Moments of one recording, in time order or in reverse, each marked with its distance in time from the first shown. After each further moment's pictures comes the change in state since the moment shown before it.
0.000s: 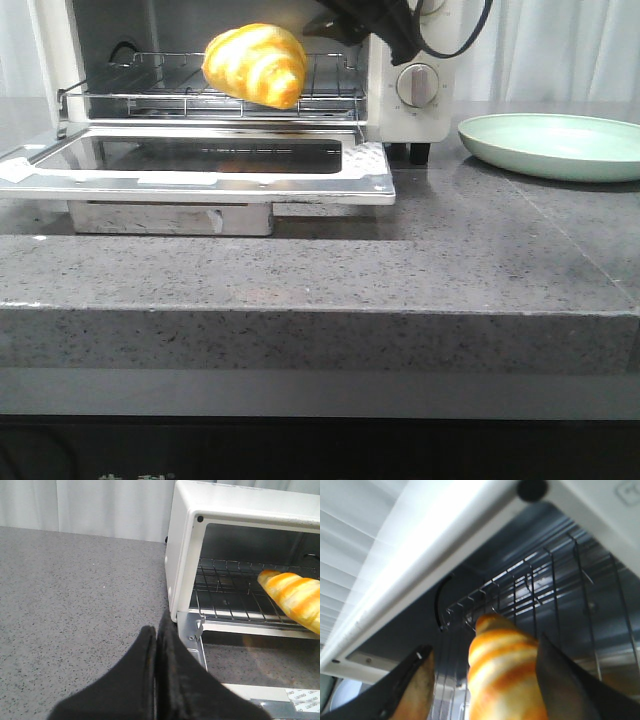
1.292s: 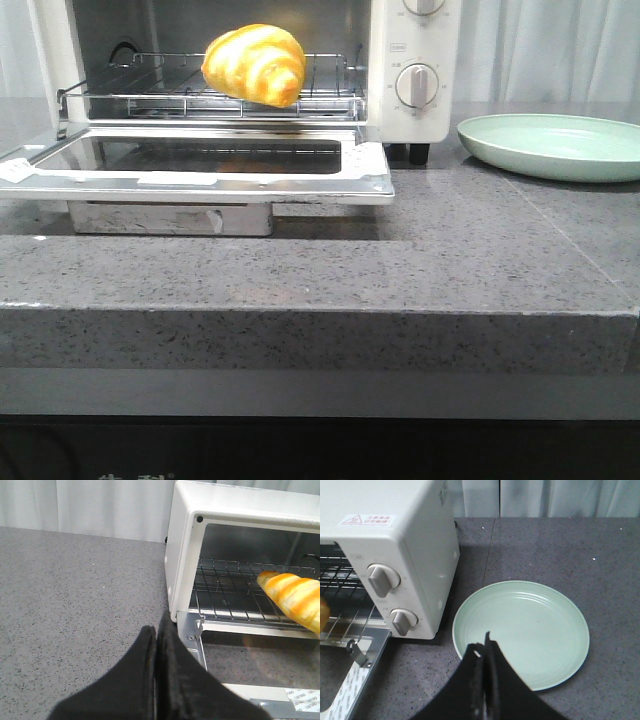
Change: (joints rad) left arm 0.000 0.000 0.000 0.000 0.000 0.000; right arm -0.327 -0.798 0.356 -0.836 0.590 -0.037
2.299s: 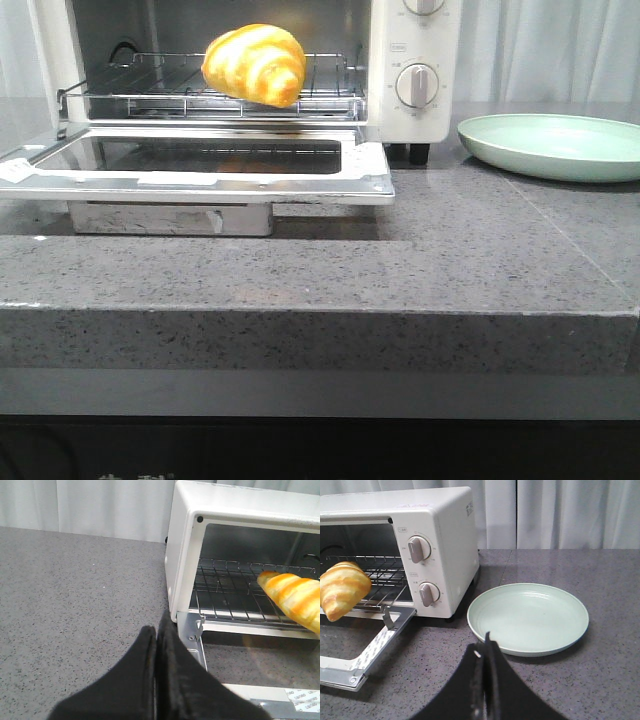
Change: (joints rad) left arm 0.000 0.000 0.000 0.000 0.000 0.000; right arm 0.000 -0.499 0.454 -0.012 -0.188 -0.006
